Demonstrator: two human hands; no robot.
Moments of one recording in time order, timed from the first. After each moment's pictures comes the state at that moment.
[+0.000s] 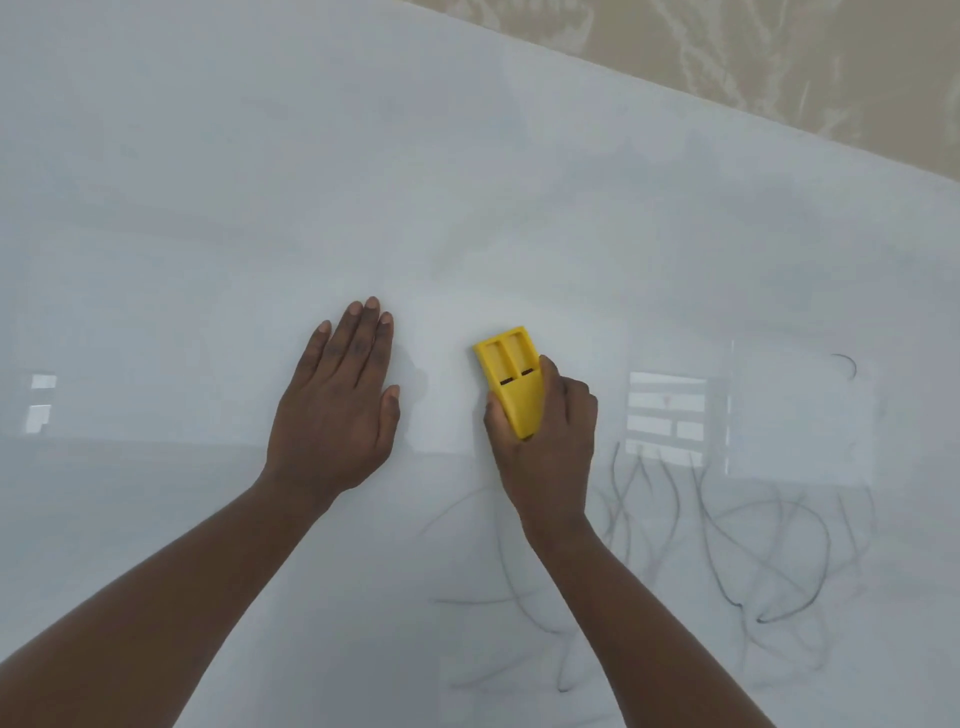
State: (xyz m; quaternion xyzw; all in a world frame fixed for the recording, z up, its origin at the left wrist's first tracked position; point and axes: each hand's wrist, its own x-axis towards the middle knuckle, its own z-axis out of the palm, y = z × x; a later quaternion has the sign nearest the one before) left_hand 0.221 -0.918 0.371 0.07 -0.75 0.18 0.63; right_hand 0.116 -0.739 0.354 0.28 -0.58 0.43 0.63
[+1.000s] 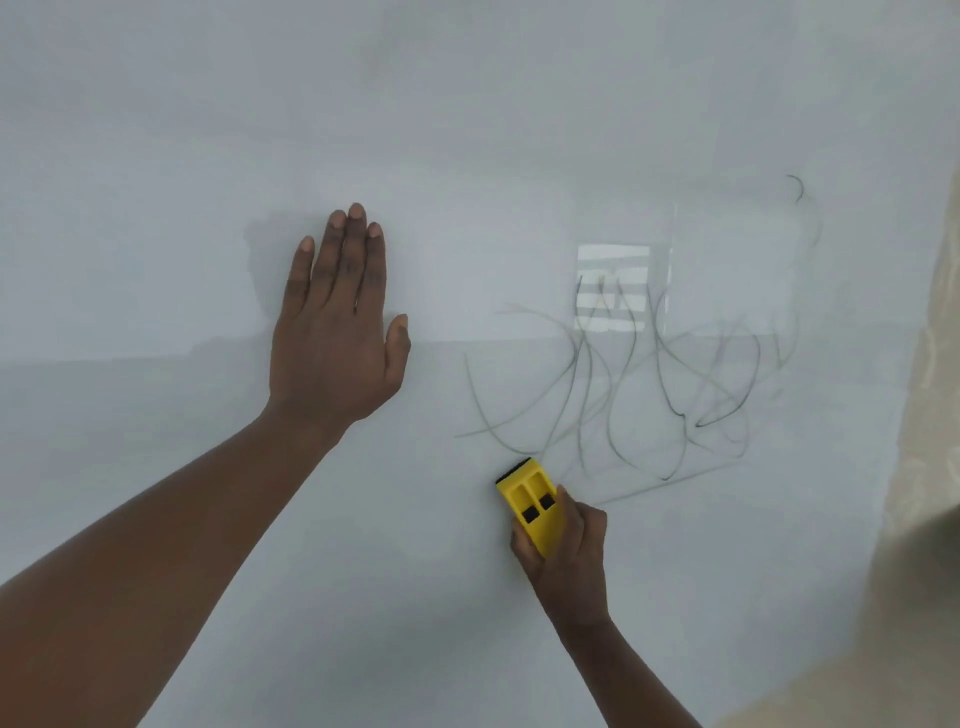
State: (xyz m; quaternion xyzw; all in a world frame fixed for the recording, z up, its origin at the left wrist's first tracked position) left_hand 0.212 -0.886 0.306 0.03 -0.78 0.16 0.60; right_hand 0.097 -0.672 0.061 0.21 -0.72 0.36 0.56
